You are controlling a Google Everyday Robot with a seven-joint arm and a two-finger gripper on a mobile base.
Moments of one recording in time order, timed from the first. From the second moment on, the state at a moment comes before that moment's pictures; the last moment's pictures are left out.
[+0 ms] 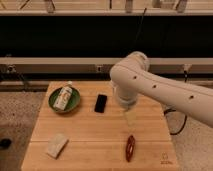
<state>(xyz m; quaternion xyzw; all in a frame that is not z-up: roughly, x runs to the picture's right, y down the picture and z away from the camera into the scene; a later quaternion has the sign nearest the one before) 0.092 0.107 0.636 -0.31 -0.07 -0.19 0.93</state>
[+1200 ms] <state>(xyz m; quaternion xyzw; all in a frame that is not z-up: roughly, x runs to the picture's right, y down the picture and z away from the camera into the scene) 0.165 0.123 0.623 -0.32 -0.08 -0.17 0.93</state>
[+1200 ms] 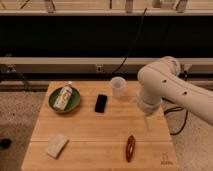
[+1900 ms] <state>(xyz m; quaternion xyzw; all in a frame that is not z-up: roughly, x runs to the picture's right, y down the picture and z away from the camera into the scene) 0.219 0.118 0.641 -0.33 -0.08 -0.14 0.93</state>
